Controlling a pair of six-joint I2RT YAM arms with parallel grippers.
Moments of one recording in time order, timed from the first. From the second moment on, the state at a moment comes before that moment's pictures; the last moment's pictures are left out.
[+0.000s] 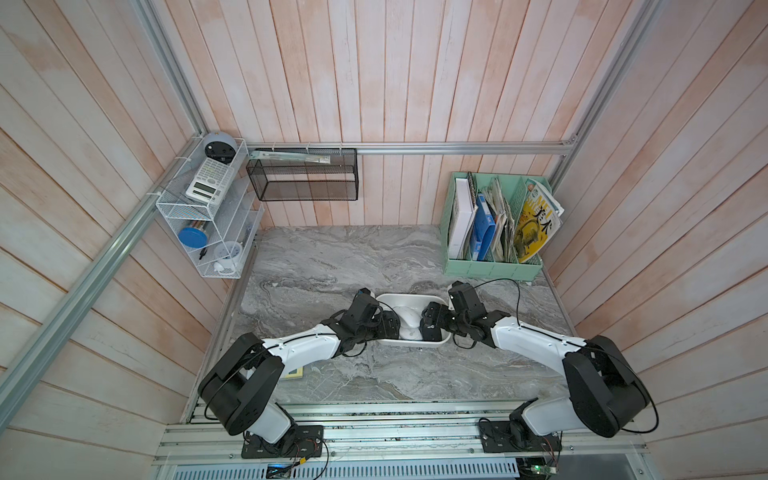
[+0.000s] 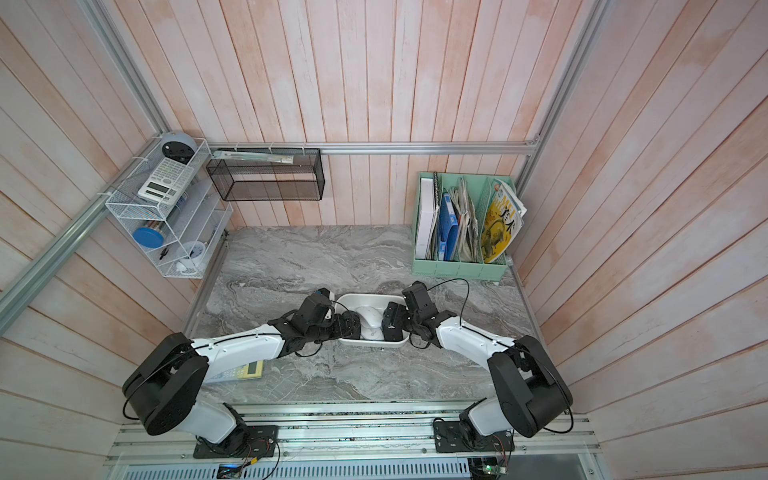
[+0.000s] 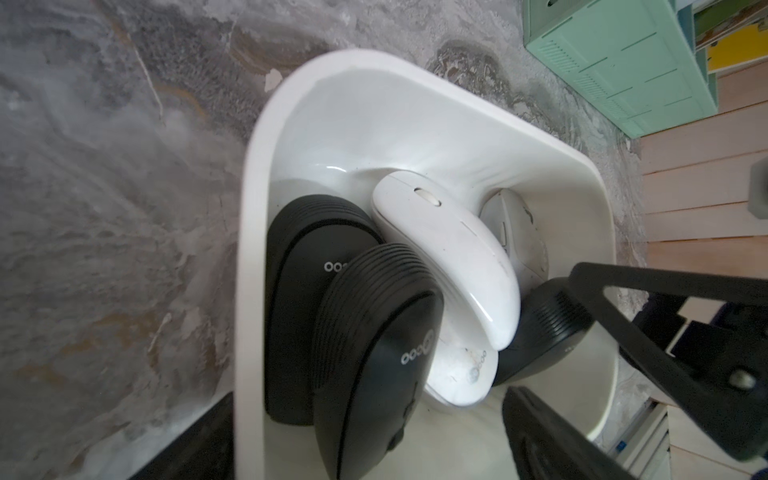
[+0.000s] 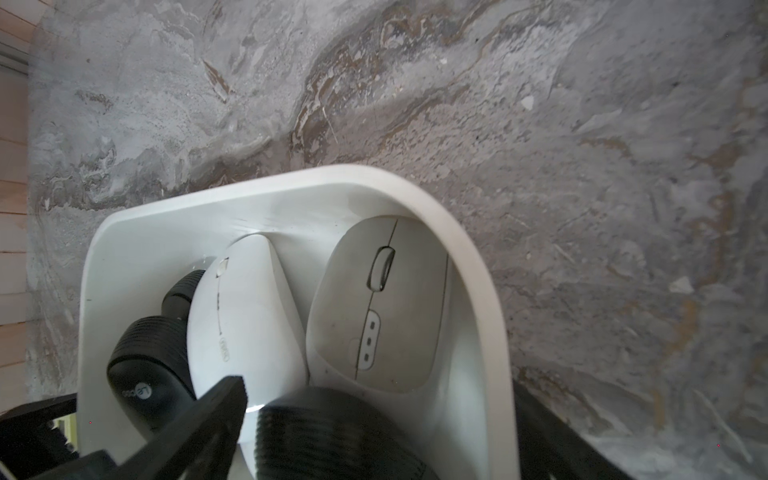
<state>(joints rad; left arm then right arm) -0.70 1.56 0.79 -0.04 0.11 -0.81 0.53 1.46 0.74 -0.16 -0.07 0.75</state>
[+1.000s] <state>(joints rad) -0.58 1.15 0.72 -0.32 -0.11 -0.64 0.57 1.34 0.88 -0.51 0.03 0.63</state>
